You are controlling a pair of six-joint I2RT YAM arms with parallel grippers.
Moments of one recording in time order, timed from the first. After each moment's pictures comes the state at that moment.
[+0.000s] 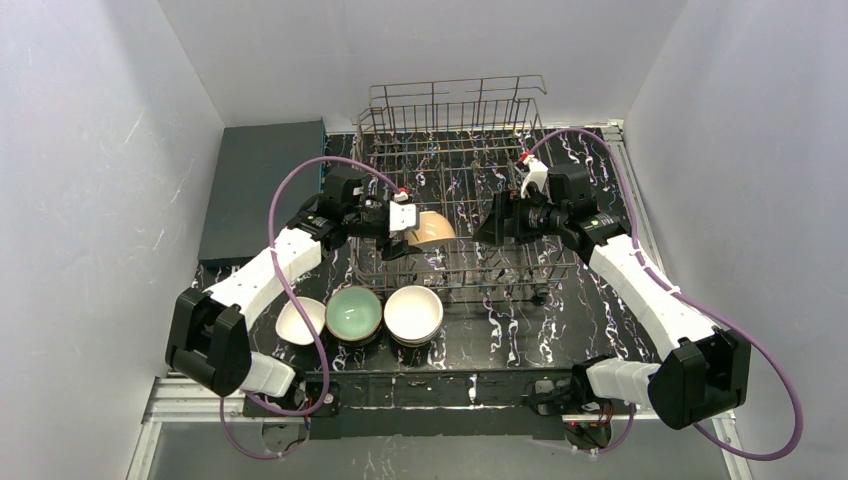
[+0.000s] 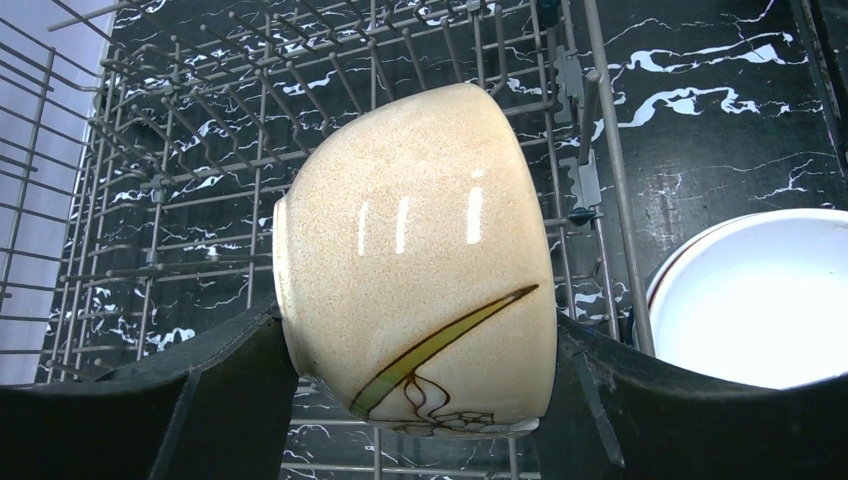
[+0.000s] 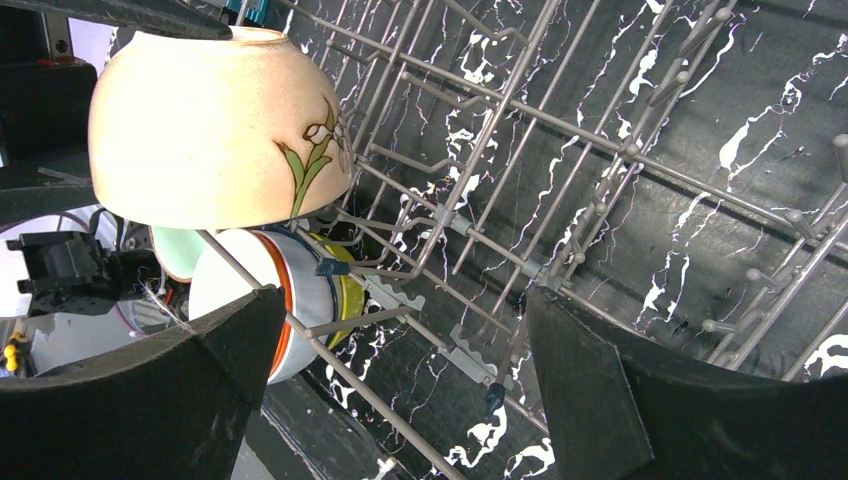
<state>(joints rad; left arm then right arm) -0.47 1.40 1.04 -0.24 0.86 0.83 0.37 1.22 1.03 -0.48 -0.51 0.28</state>
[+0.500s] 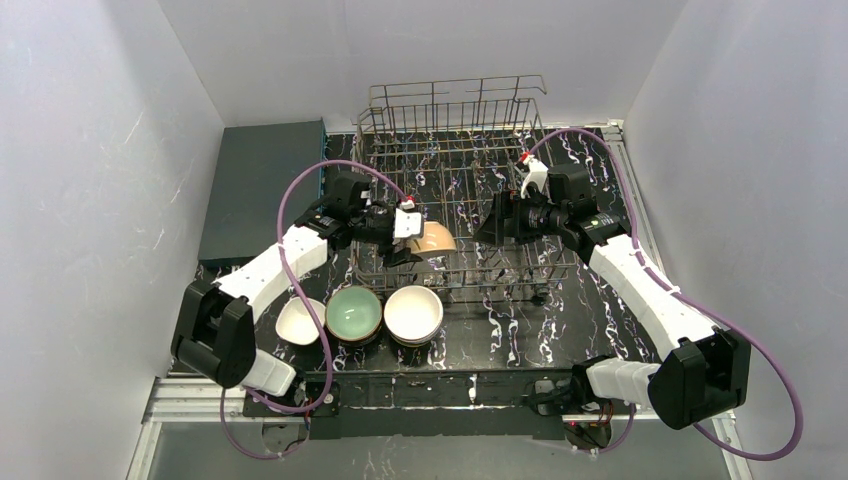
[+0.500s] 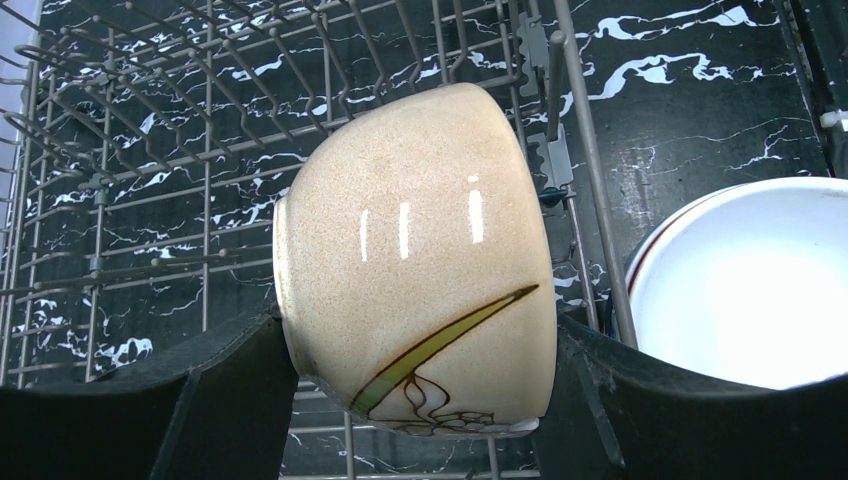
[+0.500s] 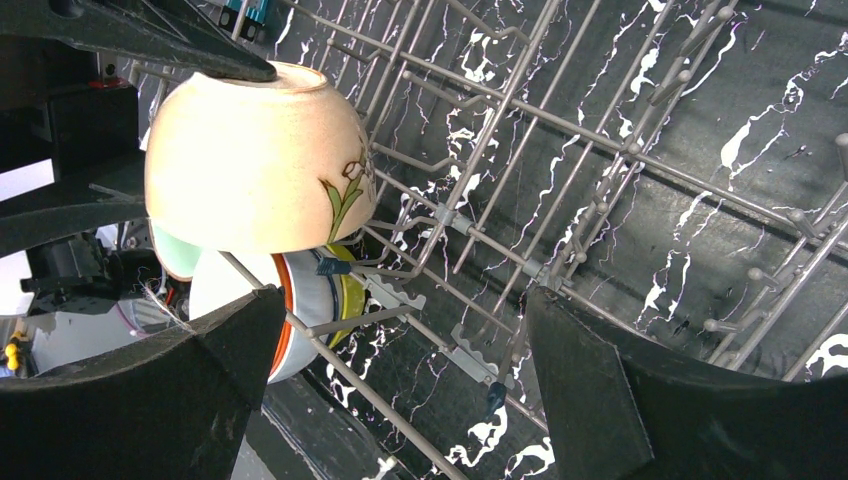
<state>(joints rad) -0.49 1.44 1.04 -0.30 0.87 0.91 0.37 1.22 1.03 -0.48 -0.51 0.28</state>
